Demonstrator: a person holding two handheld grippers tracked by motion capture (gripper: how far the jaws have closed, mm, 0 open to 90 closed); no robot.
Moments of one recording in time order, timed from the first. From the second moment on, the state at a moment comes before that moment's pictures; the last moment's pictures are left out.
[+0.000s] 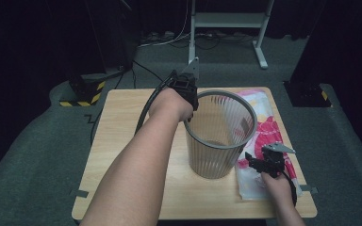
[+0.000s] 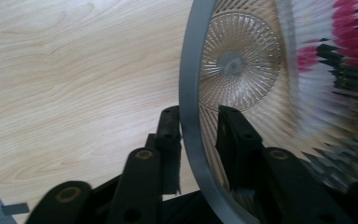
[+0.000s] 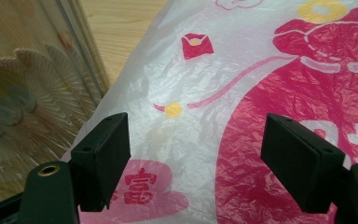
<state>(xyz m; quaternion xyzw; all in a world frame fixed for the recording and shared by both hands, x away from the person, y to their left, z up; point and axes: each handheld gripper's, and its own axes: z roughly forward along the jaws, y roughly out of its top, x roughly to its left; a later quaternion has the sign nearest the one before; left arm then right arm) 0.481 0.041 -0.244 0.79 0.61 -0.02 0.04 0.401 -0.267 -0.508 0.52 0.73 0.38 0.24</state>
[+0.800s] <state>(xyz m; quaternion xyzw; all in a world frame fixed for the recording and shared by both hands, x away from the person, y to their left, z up) 0.478 0.056 -0.234 0.77 0.63 -0.02 0.10 0.402 -0.266 -0.509 0.52 0.73 0.38 0.24</state>
